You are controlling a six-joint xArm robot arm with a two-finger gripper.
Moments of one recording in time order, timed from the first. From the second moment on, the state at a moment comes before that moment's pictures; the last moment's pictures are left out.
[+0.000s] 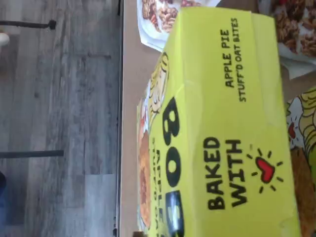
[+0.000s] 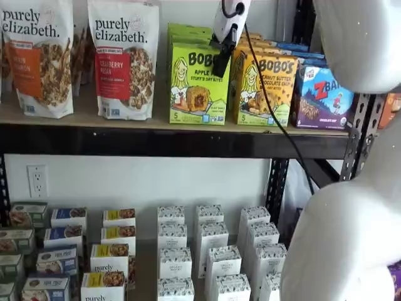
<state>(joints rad) 0.16 -0.10 -1.57 0.24 1.49 -1.39</state>
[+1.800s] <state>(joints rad) 0.15 -0.10 -1.60 0.25 1.55 -1.38</state>
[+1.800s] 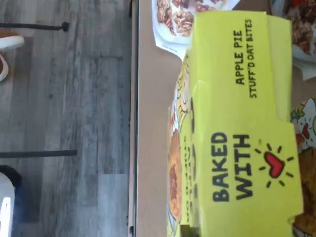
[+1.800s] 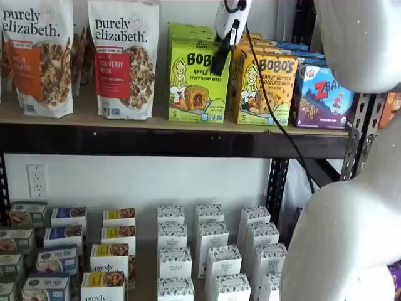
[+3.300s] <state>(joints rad) 0.12 -0.19 -1.60 0.28 1.77 -1.39</state>
